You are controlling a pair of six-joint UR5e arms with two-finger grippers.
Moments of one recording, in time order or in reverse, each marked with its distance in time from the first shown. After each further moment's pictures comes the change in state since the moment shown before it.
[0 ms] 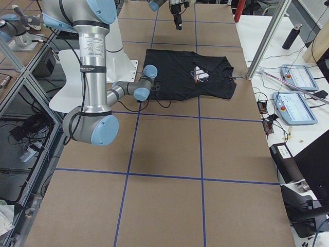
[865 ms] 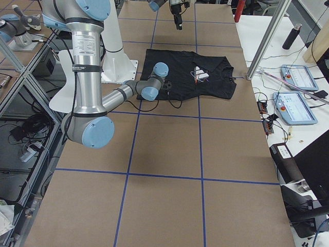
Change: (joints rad) left arm -0.004 0.000 0.004 -0.001 -0.005 -0.001; right arm 0.146 -0.001 0.035 0.001 0.078 -0.033
